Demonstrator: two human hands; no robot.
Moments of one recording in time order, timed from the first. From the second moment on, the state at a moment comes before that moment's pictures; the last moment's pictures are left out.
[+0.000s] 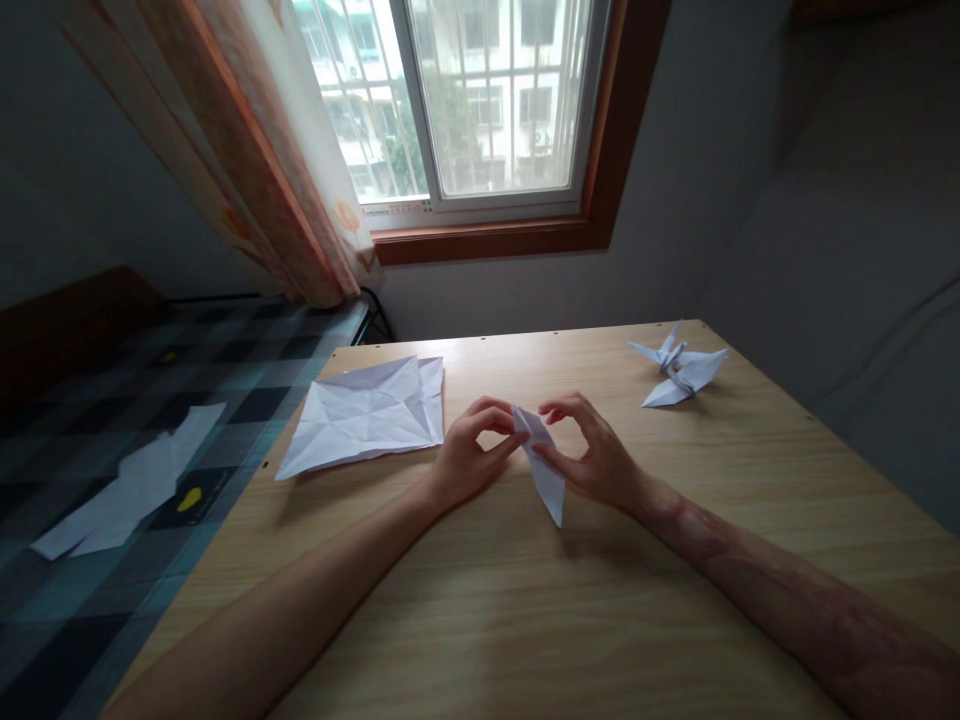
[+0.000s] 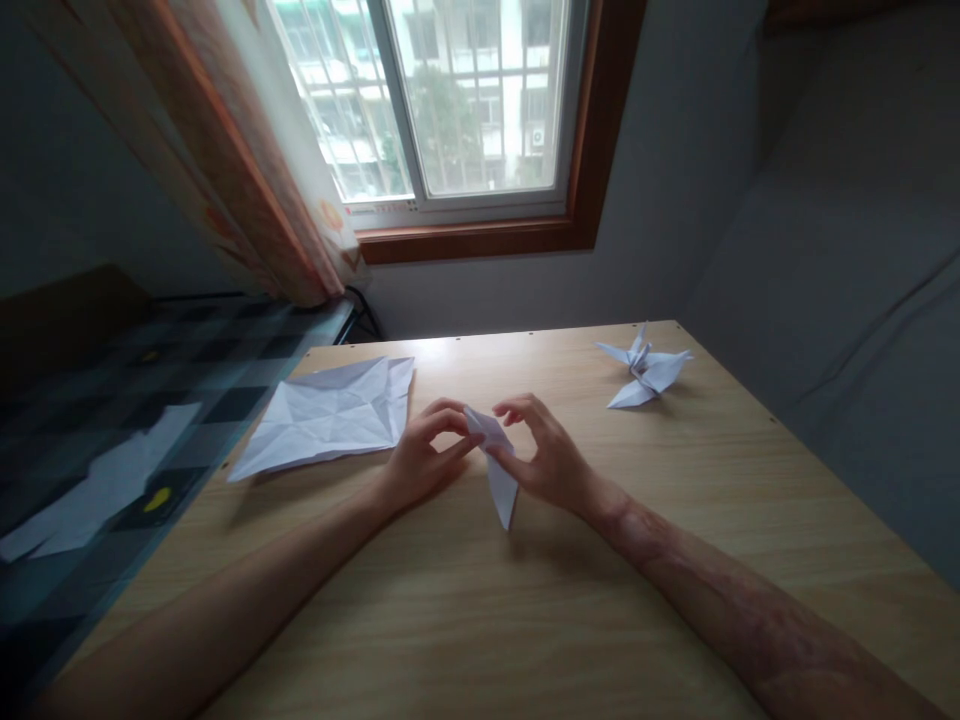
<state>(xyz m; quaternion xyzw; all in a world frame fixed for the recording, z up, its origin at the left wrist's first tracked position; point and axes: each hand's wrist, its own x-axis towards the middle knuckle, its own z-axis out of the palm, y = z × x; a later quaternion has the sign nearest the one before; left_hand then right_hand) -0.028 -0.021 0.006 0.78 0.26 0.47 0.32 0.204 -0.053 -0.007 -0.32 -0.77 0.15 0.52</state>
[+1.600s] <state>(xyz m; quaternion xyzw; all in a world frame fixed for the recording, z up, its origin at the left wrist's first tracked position) -0.027 -0.024 0.001 0.61 0.36 0.51 0.48 0.203 -0.049 -0.017 -0.36 -0.79 0.18 0.47</state>
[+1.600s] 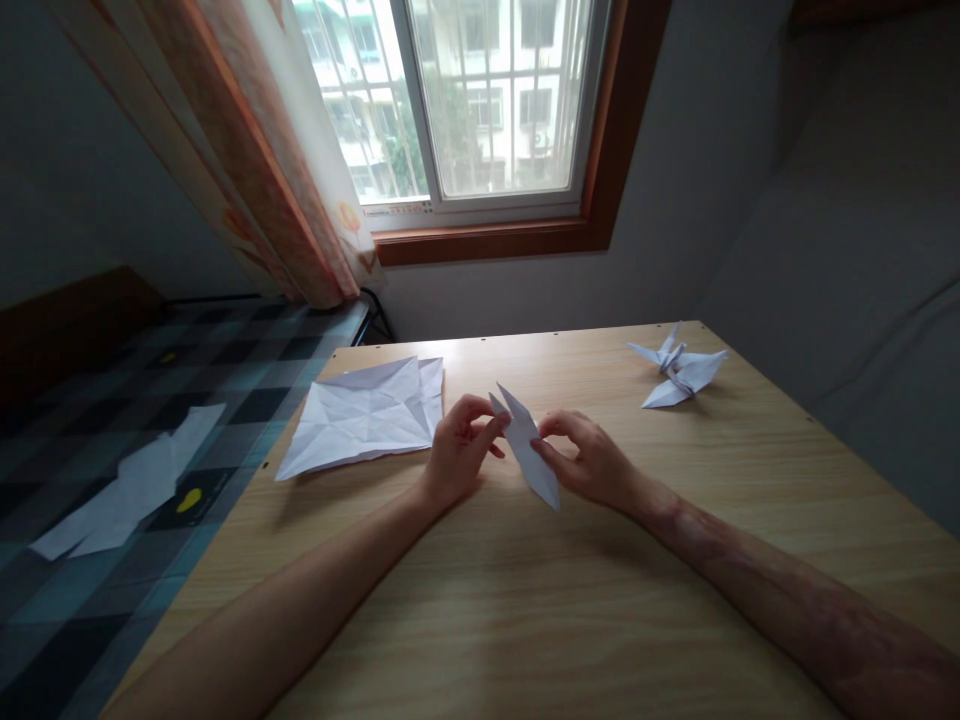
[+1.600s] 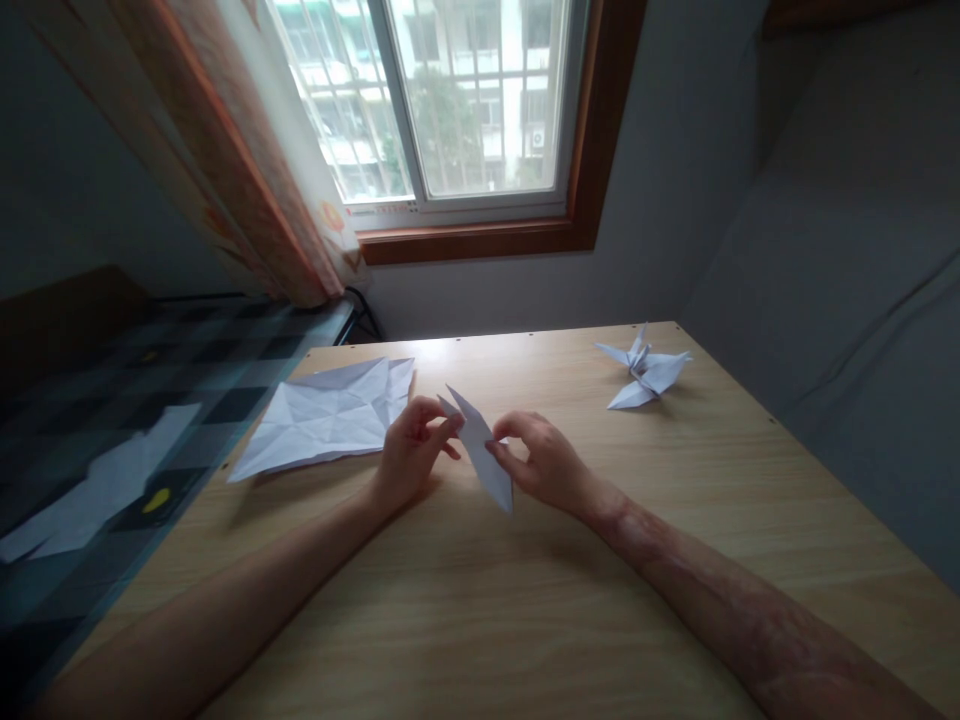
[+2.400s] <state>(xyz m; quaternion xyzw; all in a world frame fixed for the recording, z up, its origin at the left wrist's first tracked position) -0.031 -0.031 0.010 0.72 0.32 0.35 0.51 0.203 -0.054 -0.001 -0.27 -0.84 0.16 0.44</state>
